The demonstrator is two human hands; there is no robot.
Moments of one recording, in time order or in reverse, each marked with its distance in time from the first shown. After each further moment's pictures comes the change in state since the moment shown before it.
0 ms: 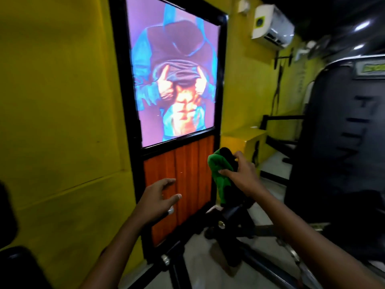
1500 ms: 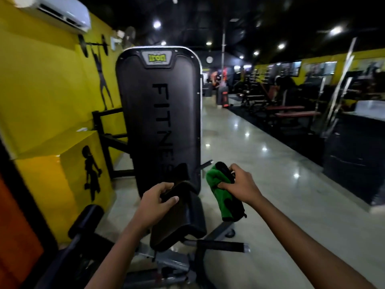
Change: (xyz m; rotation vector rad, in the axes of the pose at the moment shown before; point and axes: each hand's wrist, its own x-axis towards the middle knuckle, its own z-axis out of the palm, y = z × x) left_hand 0.079 0.323 0.509 -0.309 -0.626 0.445; right_hand -0.100 0.309 -0.458 -0.353 0.479 0.601
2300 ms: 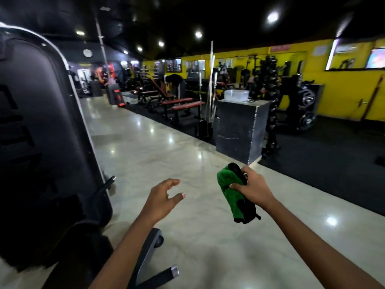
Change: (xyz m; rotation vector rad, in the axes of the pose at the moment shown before) left_hand 0.123 0.113 0.233 -0.290 -0.514 0.298; right_hand -0.042 0.152 -0.171 -0.214 0.490 0.453
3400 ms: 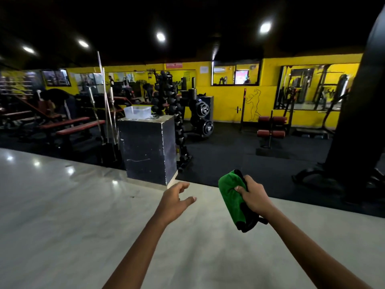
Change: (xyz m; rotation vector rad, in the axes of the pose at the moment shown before) left_hand 0.267 0.133 0.334 -0.181 -0.447 0.277; right_hand 0.152 0.220 -0.194 -0.045 0.376 0.383
